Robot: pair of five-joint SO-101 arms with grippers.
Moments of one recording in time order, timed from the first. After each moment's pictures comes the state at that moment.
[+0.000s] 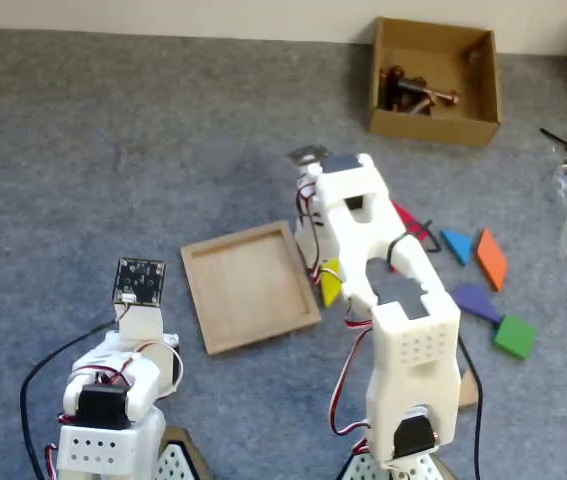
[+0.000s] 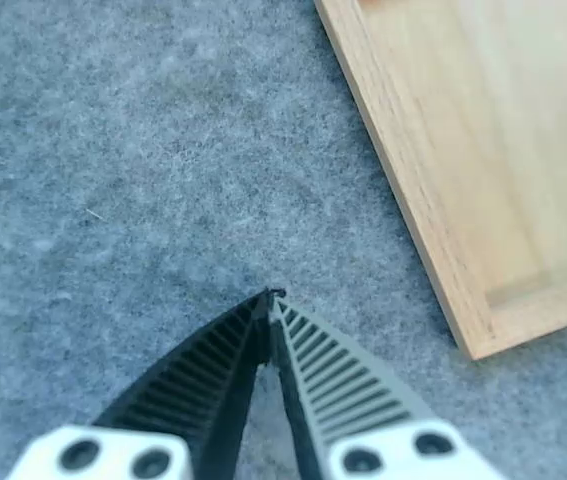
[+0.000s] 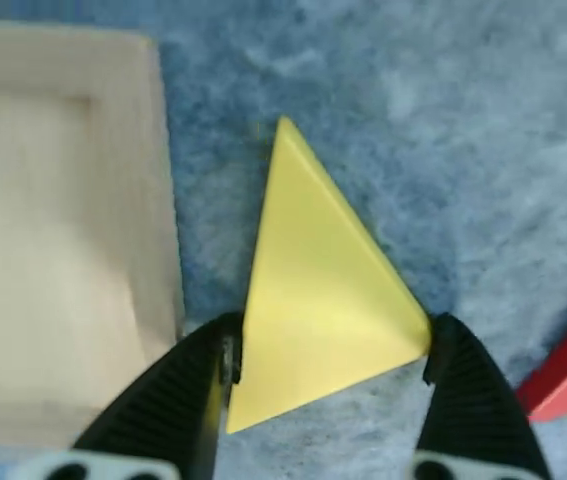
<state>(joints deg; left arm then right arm) -2.4 -103.6 96.0 76.0 5.5 -20.2 30.6 -6.9 80.2 6.8</state>
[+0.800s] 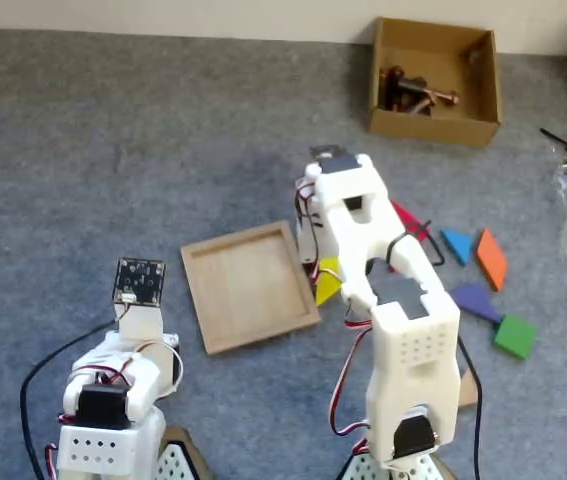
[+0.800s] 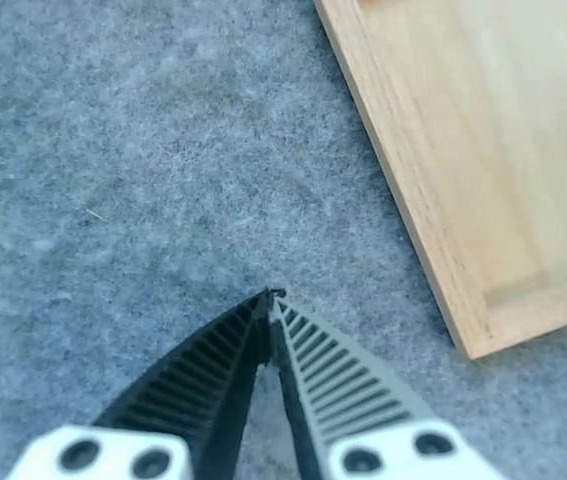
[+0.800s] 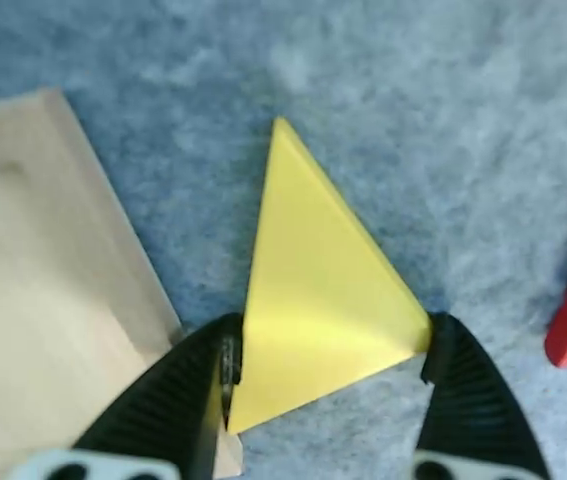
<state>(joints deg) -2.4 -103.6 96.0 76.0 5.5 -20.3 30.6 -6.8 80.7 -7.1</state>
